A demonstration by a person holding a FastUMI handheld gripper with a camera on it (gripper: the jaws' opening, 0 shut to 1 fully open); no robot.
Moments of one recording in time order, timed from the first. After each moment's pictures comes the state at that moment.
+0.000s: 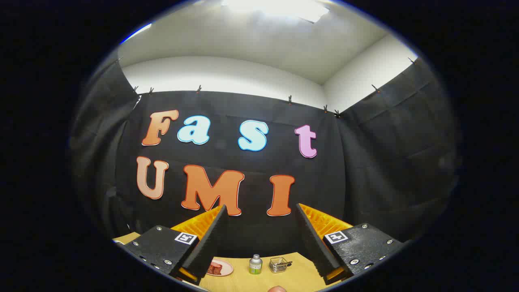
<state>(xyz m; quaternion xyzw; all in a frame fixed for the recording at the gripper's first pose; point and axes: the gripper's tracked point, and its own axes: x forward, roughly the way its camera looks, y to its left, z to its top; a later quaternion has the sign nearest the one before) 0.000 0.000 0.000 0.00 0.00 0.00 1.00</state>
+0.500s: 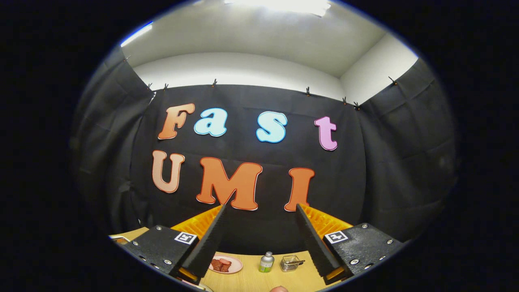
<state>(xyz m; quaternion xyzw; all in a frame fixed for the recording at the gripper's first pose) 0.018 0.021 -0.026 0.02 0.02 0.06 1.00</state>
